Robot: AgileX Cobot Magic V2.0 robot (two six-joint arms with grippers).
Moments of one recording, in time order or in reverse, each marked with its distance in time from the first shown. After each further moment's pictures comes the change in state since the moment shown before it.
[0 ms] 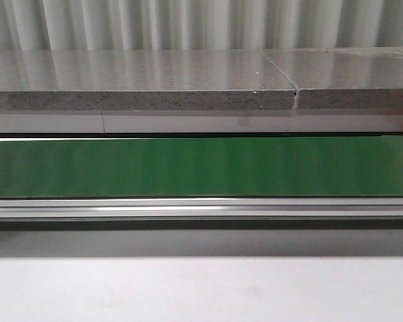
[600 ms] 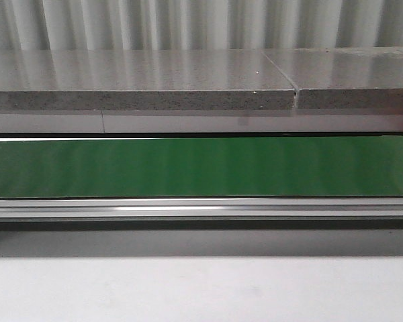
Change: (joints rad) left arm -0.185 -0.334 -0.025 0.002 0.136 0.172; right arm 0.000 0.000 0.000 0.000 0.000 0.000
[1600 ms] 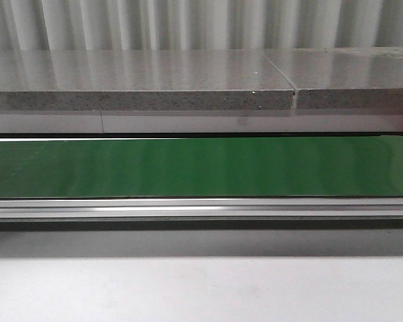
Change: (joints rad) left arm -0.123 0.286 -0.151 -0.026 0.094 0.042; right arm 0.000 0.000 0.000 0.000 0.000 0.000
